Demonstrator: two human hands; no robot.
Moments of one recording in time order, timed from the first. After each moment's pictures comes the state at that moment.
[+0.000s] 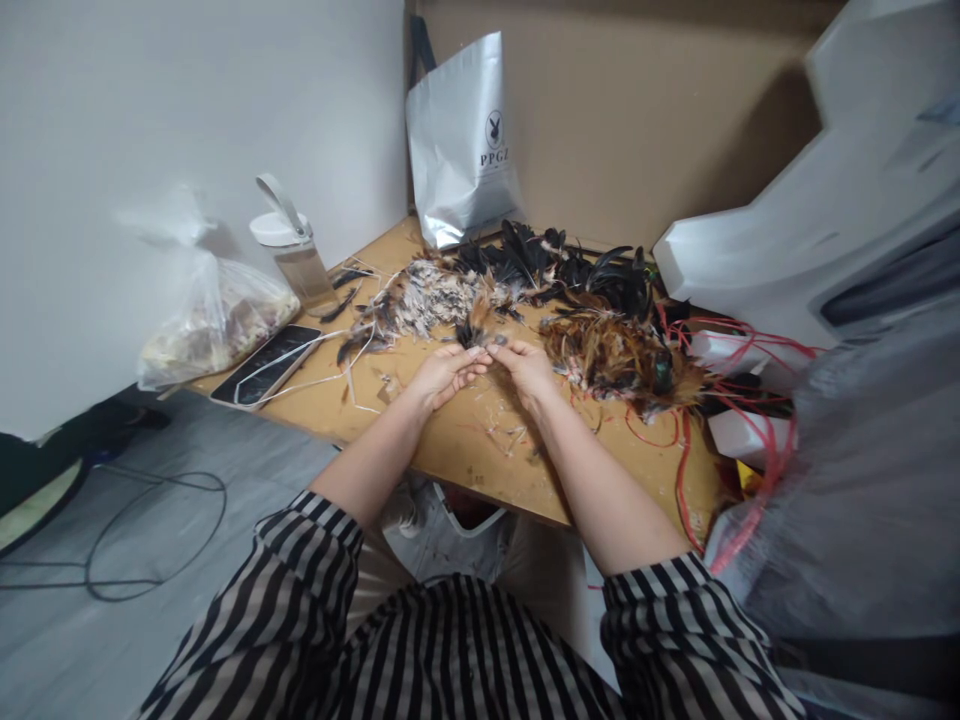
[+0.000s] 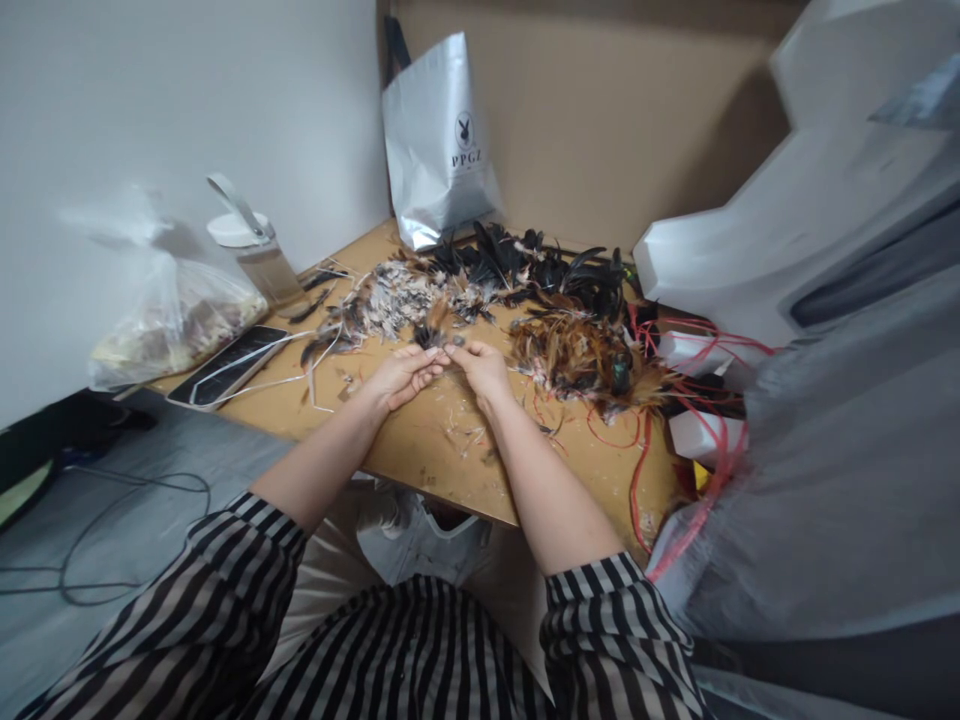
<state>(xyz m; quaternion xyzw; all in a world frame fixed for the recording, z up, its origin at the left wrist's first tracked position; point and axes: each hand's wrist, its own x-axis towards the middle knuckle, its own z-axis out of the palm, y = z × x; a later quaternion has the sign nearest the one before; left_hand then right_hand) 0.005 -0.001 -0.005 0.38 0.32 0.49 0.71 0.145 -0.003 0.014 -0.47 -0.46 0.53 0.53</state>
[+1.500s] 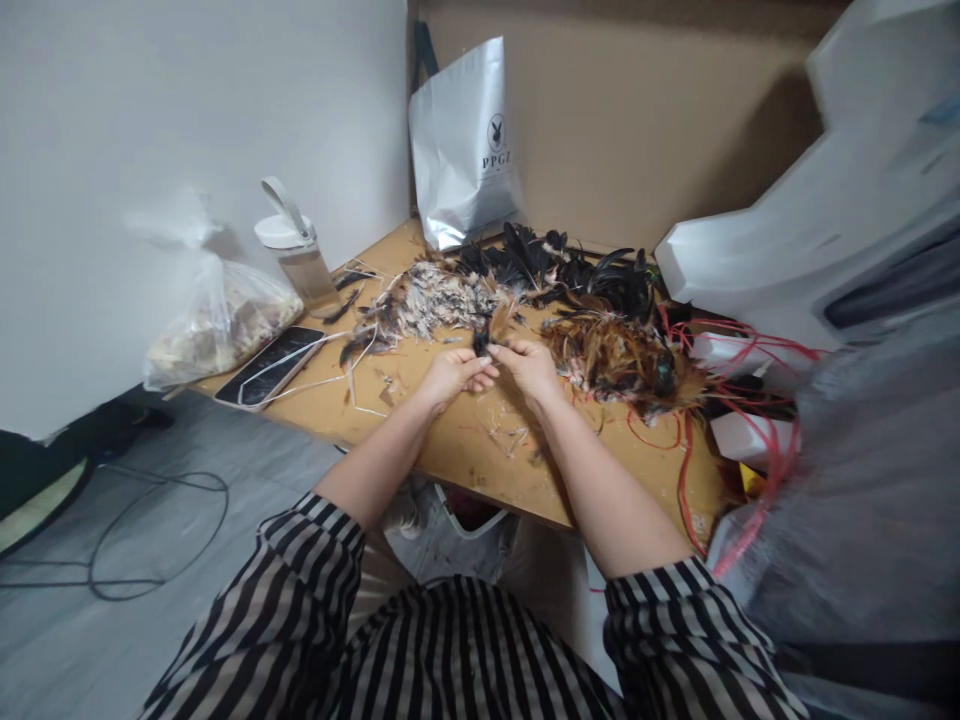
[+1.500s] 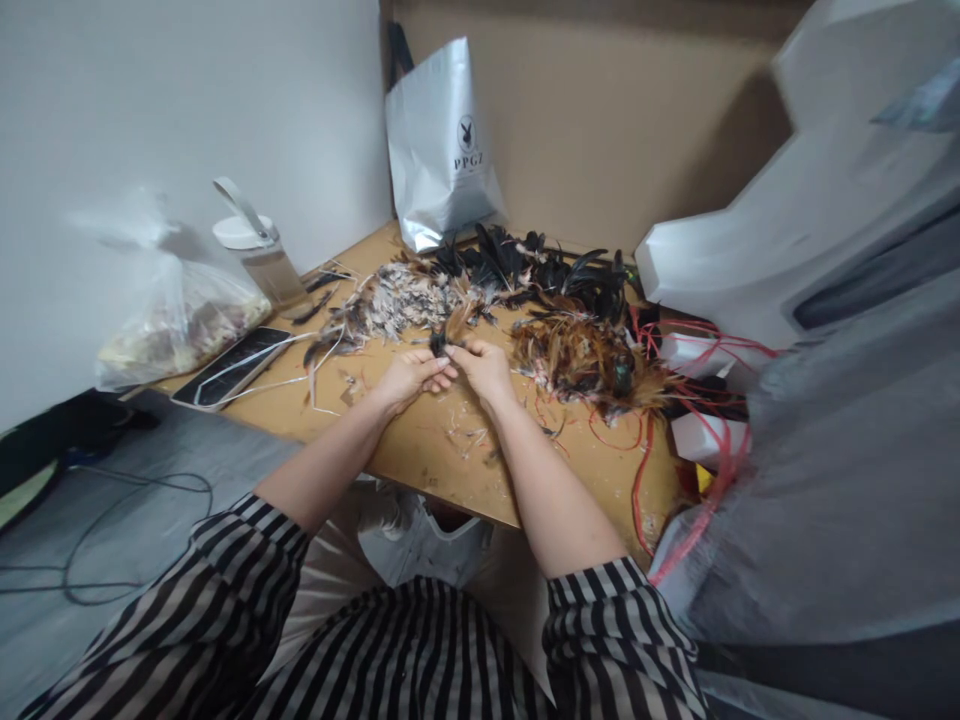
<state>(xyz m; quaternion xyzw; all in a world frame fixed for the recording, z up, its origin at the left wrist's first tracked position) 0.013 -0.010 -0.002 0.48 0.38 0.47 0.64 0.147 -0.009 0.024 -0.49 -0.54 0.44 0.52</state>
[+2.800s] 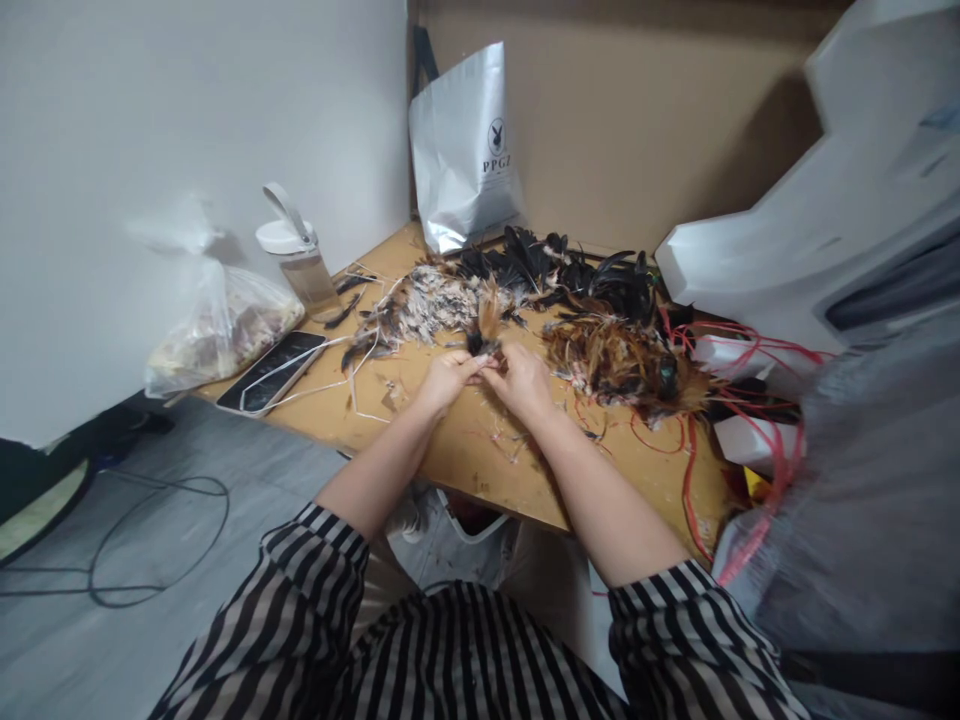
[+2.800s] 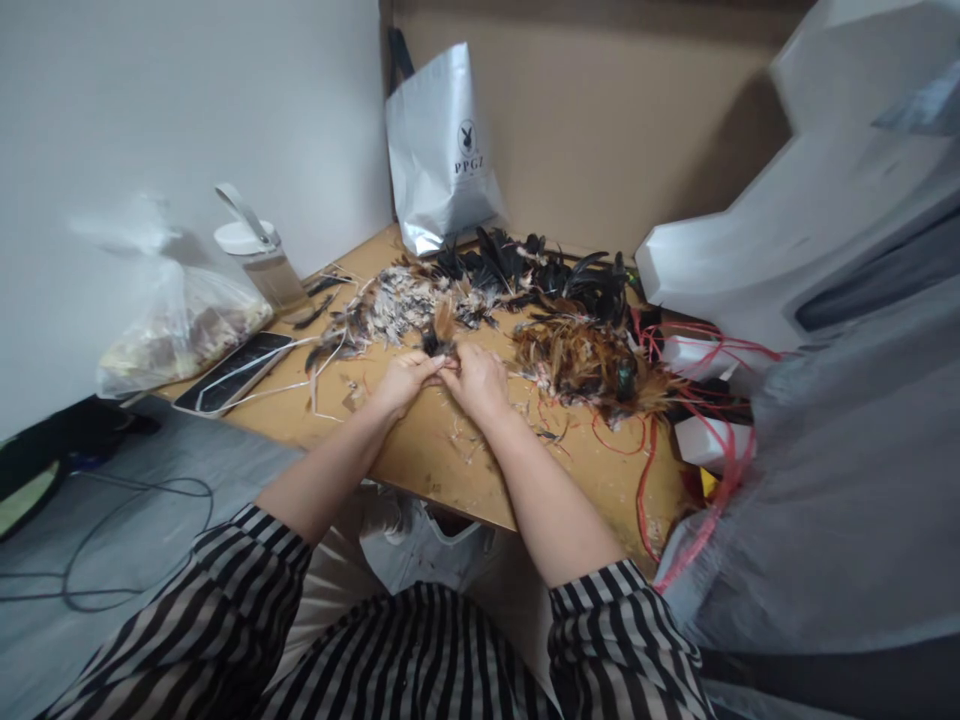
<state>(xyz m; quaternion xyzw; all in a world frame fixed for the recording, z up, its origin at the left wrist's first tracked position) 0.011 -0.004 -0.004 0.44 0.37 0.53 0.63 0.146 -0.016 0.018 -0.52 -0.78 0.00 0.34</state>
